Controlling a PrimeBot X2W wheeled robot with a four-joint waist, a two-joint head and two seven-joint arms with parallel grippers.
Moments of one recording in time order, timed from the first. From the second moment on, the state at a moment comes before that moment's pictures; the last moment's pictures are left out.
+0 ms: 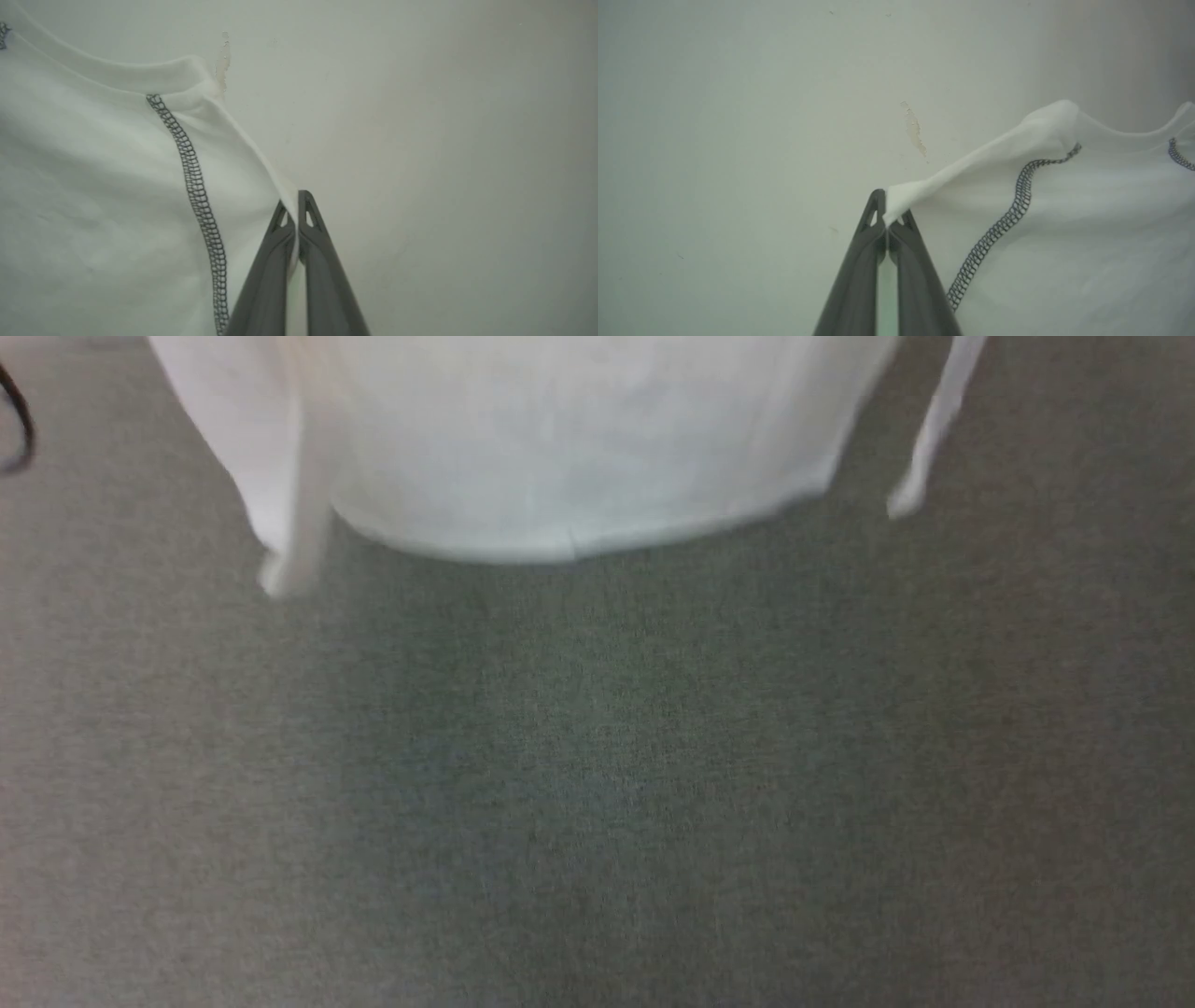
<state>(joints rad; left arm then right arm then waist) -1.48 0.52 -0.36 0.22 -0.55 0.08 0.27 -1.46 -0.21 0.17 0.29 0.12 0.13 0.38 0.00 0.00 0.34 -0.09</state>
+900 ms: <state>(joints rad) -1.42 0.52 -0.38 0.29 -0.54 -0.06 -0.16 -1.48 -0.18 0.24 0.42 0.07 0.13 0.05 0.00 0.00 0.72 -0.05</state>
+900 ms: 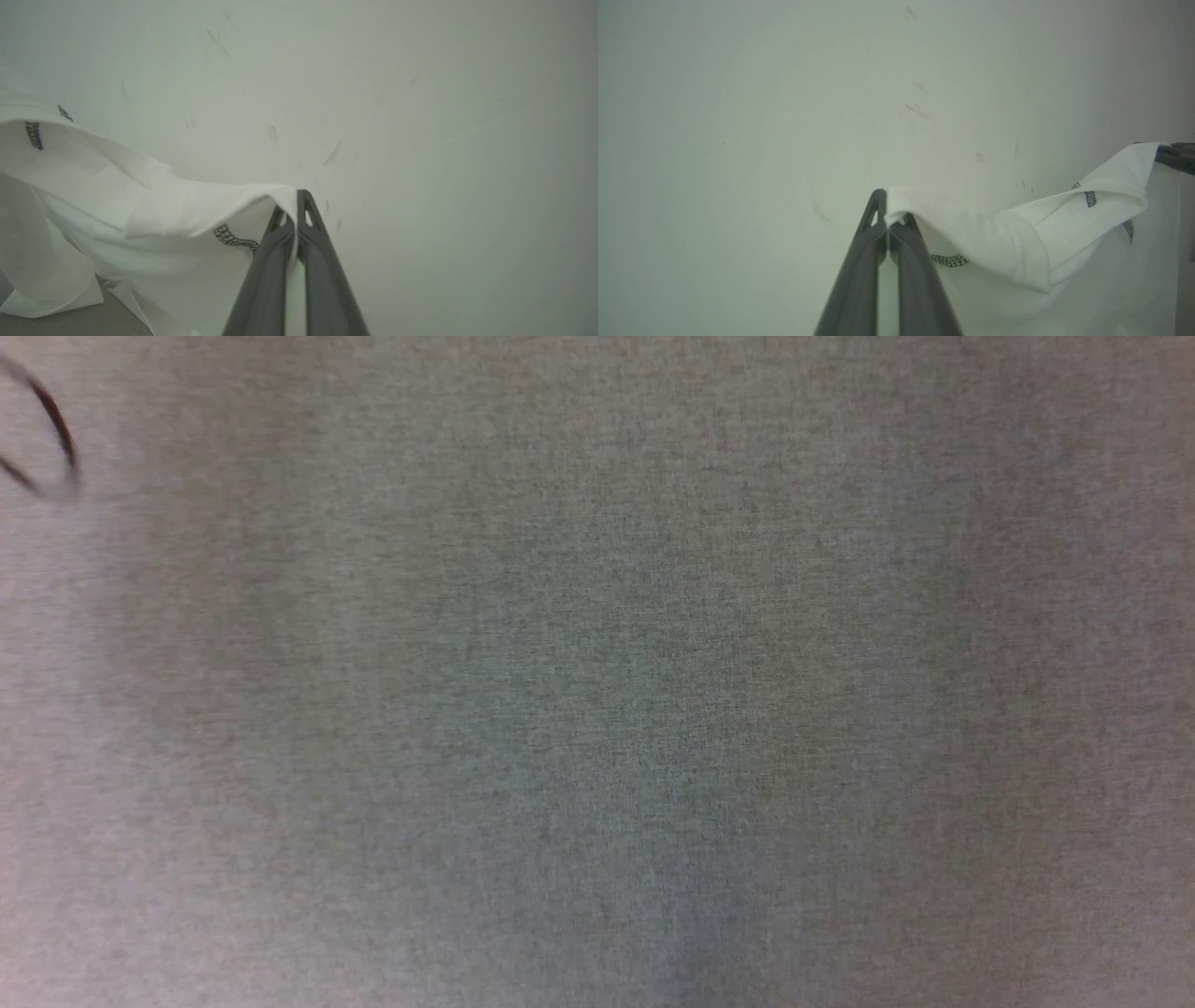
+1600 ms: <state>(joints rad) -0.32 0.65 -0.48 -0.29 -0.57 0.22 -0.16 -0.37 -0.22 0.07 -0.20 0.23 0.13 0.23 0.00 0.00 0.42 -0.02</state>
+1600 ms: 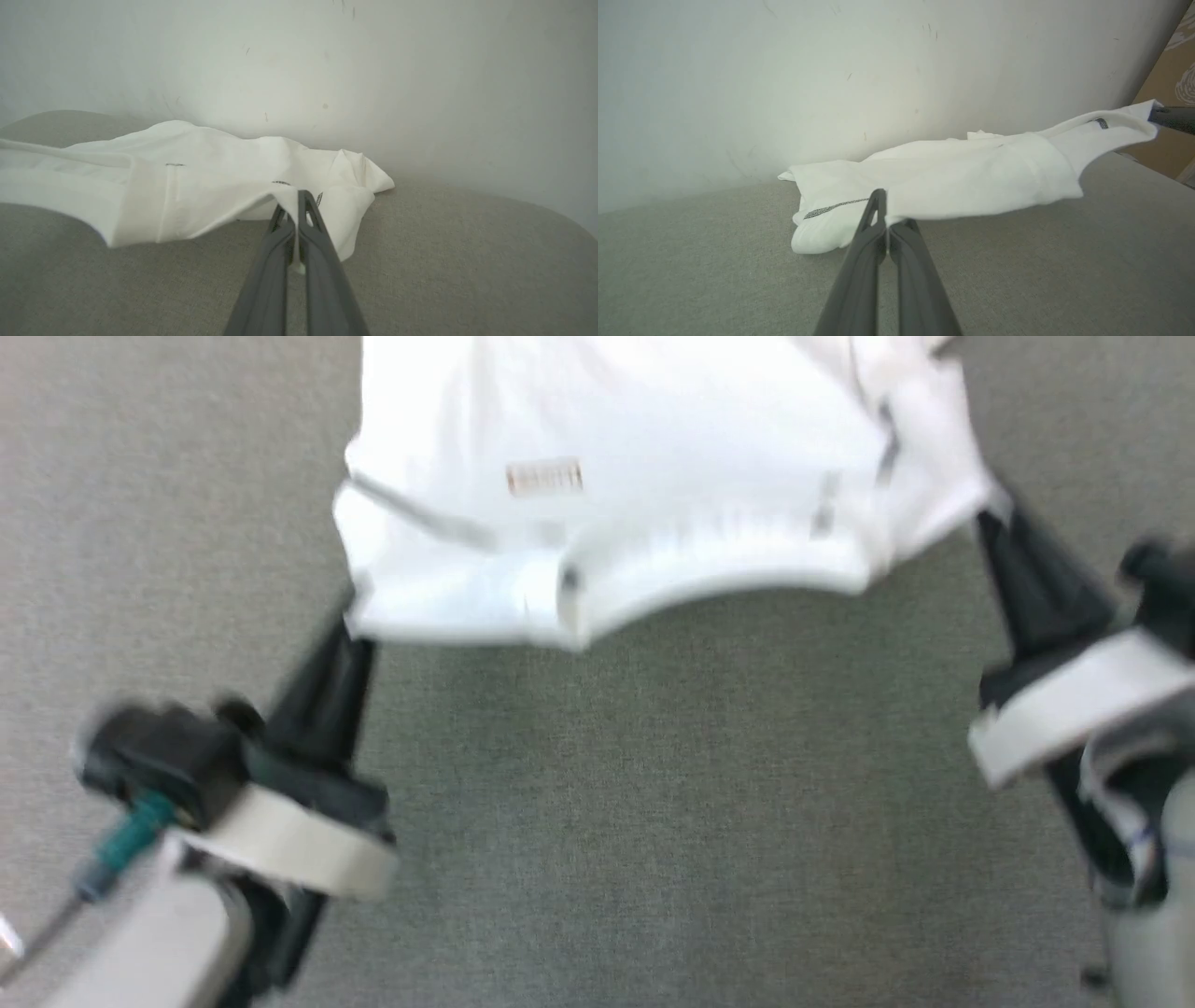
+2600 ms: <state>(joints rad) 0.07 0.66 -0.67 -0.22 -0.77 0.21 0.05 0.19 -0.24 0.04 -0.24 0.36 0.13 0.47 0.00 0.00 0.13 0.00</state>
